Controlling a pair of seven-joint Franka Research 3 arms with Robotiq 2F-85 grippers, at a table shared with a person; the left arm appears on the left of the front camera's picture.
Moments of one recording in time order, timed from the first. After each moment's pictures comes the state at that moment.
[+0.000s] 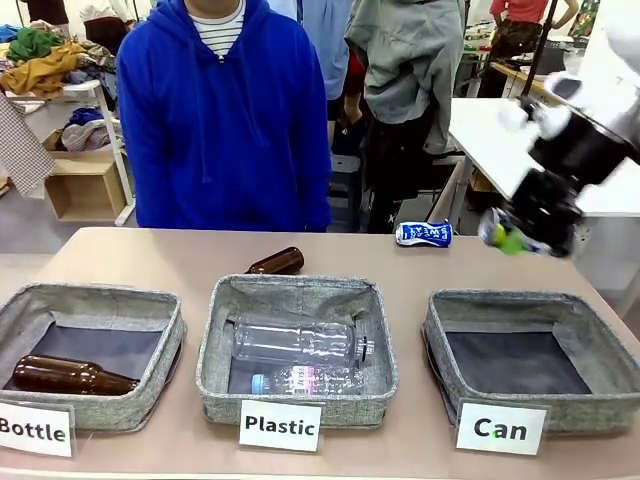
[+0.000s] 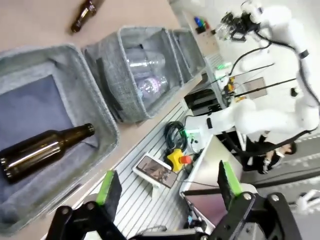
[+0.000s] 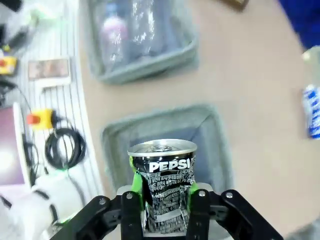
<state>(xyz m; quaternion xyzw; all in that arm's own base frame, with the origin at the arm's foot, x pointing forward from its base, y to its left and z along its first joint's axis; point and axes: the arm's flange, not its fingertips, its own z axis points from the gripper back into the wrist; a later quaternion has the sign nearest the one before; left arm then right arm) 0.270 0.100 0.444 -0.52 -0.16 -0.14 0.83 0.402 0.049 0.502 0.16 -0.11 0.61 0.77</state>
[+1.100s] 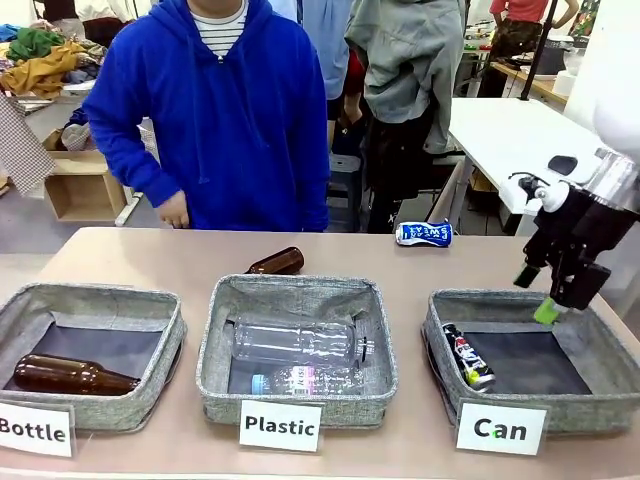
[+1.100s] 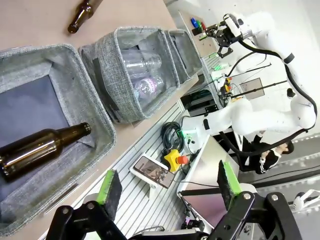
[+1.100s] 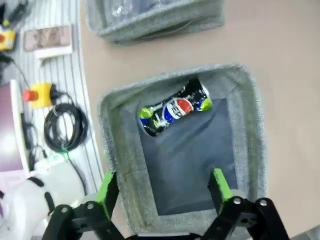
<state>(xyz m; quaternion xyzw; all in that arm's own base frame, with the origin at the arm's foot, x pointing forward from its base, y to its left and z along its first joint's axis) 0.268 0.100 0.445 -0.53 -0.16 -0.14 0.83 0.396 0.042 0.447 0.15 -0.07 0.61 0.78</state>
